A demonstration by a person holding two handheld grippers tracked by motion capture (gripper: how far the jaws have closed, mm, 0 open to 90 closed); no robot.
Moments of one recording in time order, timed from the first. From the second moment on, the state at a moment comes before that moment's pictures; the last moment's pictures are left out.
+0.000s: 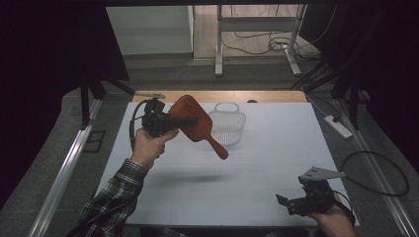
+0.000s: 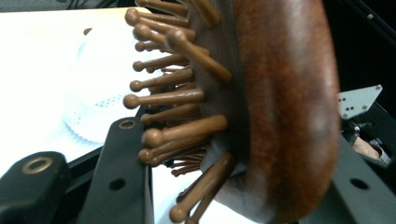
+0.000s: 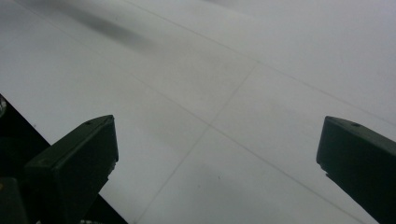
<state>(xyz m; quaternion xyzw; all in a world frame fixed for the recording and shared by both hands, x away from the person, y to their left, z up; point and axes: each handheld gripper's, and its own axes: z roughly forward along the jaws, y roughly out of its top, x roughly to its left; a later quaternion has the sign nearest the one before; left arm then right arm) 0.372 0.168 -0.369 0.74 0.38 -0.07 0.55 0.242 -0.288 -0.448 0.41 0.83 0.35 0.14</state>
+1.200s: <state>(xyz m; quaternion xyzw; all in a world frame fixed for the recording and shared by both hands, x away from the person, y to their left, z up) 0.424 0.152 -0.335 0.73 0.41 -0.03 0.55 0.237 -0.294 -0.446 0.43 0.82 0.34 0.14</state>
